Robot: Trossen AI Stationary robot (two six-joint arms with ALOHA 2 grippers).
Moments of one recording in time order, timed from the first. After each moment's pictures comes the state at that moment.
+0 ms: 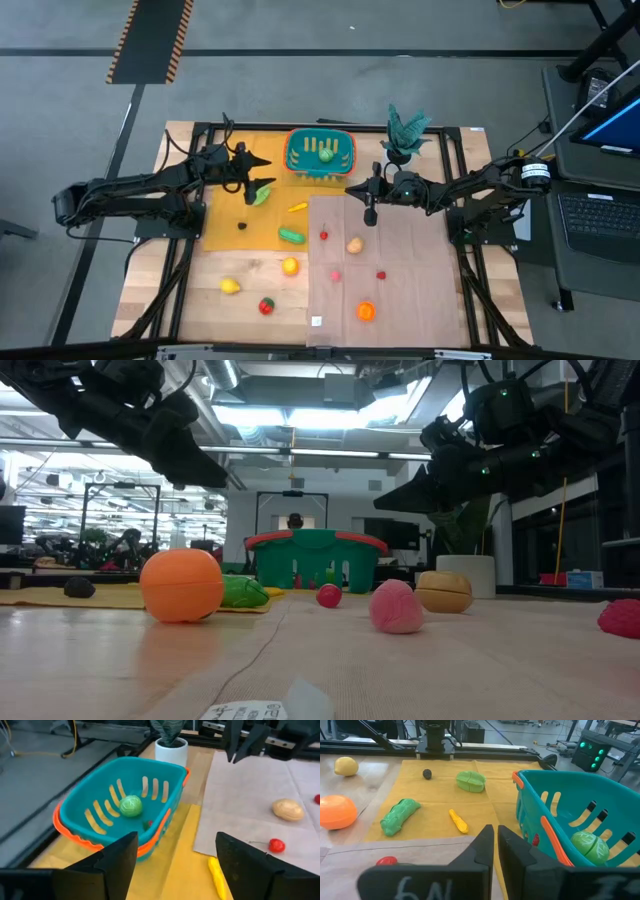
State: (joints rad) left arm 0.44 0.80 0.38 0.05 0.09 0.03; right arm -0.15 1.50 0.39 0.89 0.03 -0.09
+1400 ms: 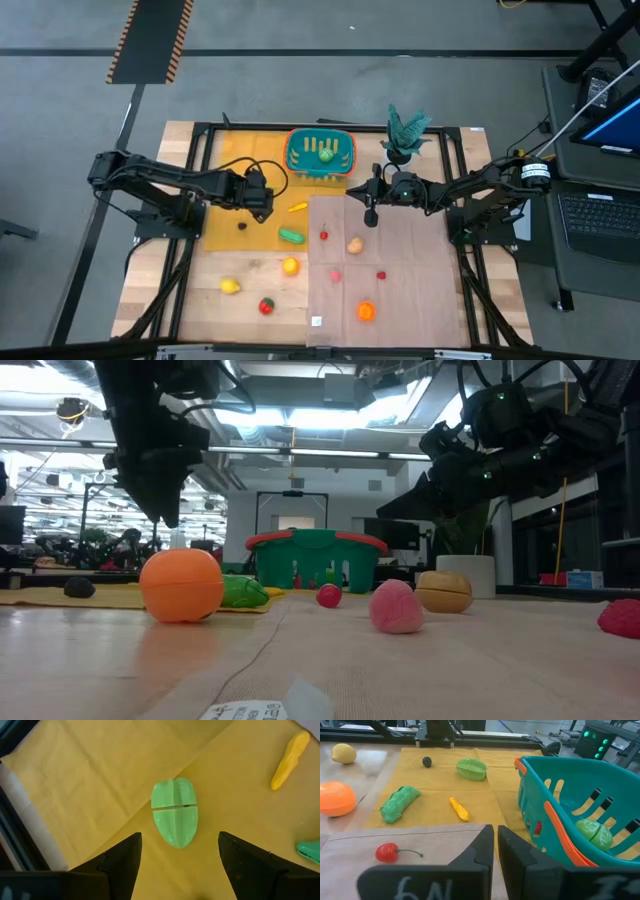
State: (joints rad) left arm -0.03 1.31 0.87 -0.97 -0.46 -0.86; right arm -0.15 1.50 0.39 0.83 0.03 -0.08
